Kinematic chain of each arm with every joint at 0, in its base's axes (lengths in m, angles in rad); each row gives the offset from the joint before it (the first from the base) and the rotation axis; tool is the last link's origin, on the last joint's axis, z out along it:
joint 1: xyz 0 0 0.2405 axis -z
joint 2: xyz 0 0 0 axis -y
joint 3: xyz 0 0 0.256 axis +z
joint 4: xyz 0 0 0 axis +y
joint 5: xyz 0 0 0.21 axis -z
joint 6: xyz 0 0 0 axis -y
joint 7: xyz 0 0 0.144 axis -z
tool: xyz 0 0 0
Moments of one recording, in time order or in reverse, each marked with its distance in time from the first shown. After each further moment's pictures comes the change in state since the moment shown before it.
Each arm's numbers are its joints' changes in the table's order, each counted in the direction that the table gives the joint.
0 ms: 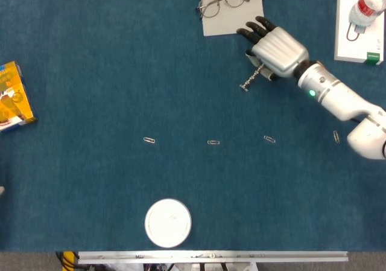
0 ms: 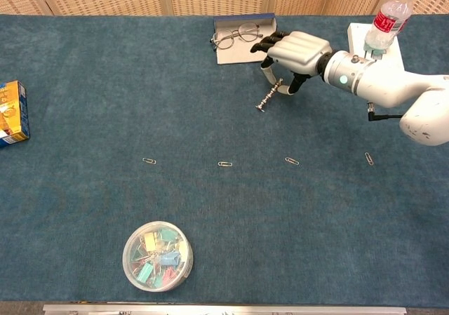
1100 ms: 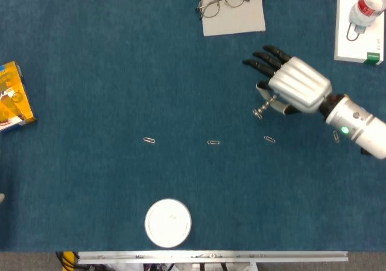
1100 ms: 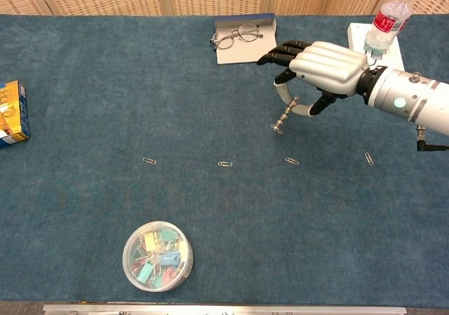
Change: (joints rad) left arm -0.037 -0.012 0.025 -0.101 0.006 -0.085 -0.139; right arm 0.156 -0.334 -0.038 -0.605 0.054 -0.204 0.172
